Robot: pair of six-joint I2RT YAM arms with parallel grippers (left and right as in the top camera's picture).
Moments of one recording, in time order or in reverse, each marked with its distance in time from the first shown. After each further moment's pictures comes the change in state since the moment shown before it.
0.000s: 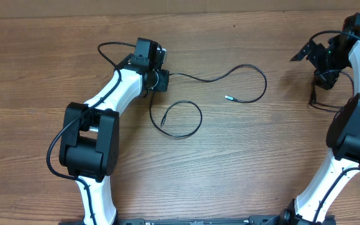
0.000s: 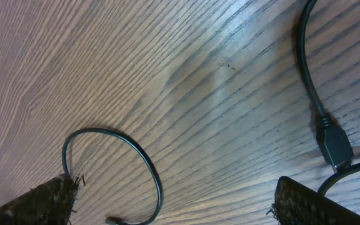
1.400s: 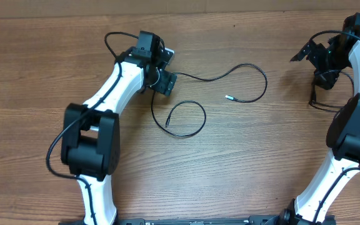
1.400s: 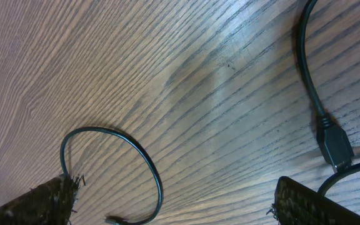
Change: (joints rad) left arm -0.013 0.032 0.114 -0.194 -0.003 0.272; right arm 0.000 0.000 0.000 0.000 0.000 0.000
